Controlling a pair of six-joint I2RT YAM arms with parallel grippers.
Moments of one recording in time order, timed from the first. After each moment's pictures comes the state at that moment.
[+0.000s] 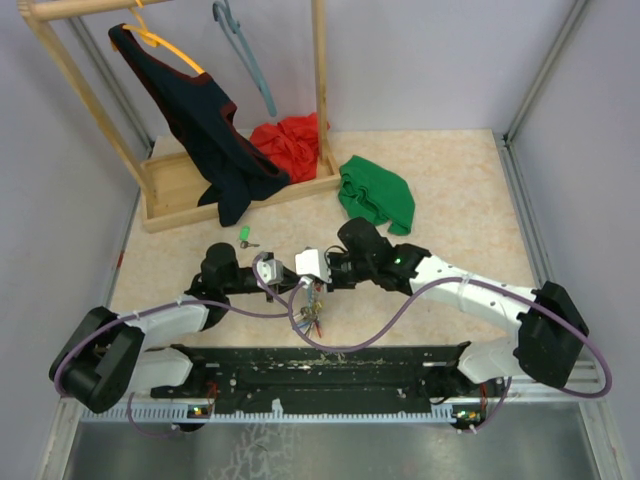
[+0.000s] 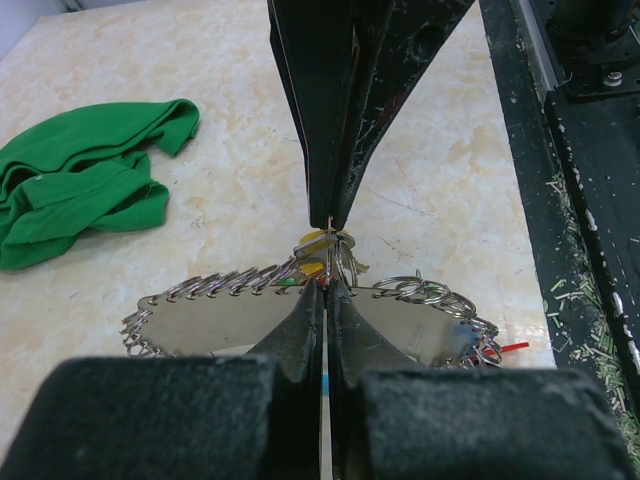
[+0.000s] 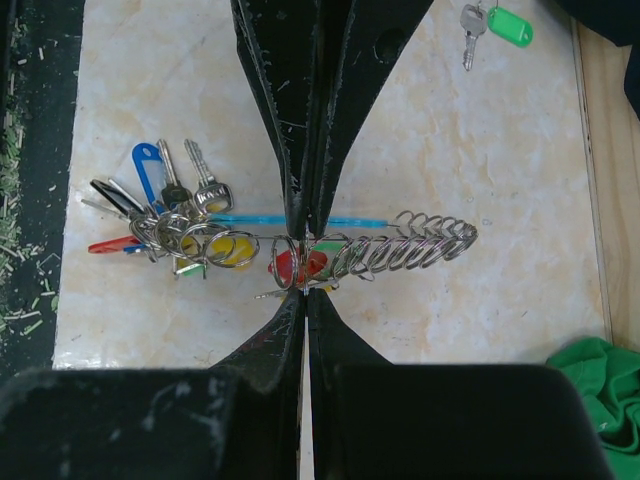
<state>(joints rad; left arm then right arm) -0.54 1.22 0.31 0.76 0.91 0.35 0.91 1.32 0.94 -0.35 -0.36 -0.76</state>
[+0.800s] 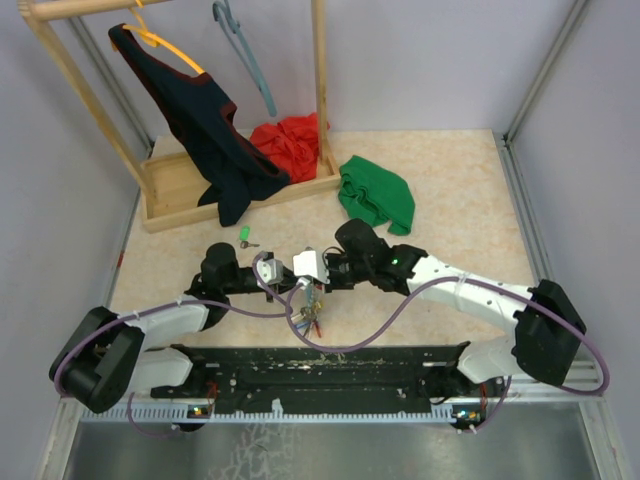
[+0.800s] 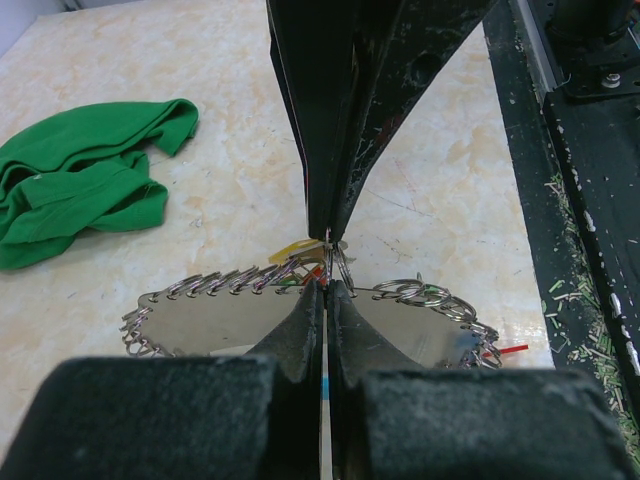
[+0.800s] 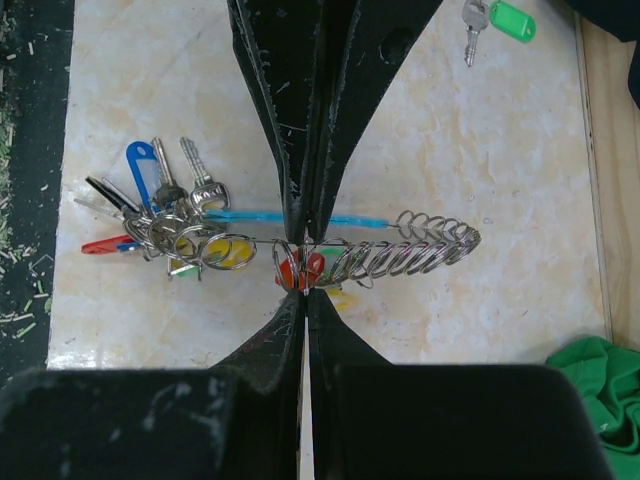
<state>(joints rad) -0.54 1.22 0.31 0.76 0.91 0.34 0.92 1.33 0.94 -0.34 -0.34 -0.76</state>
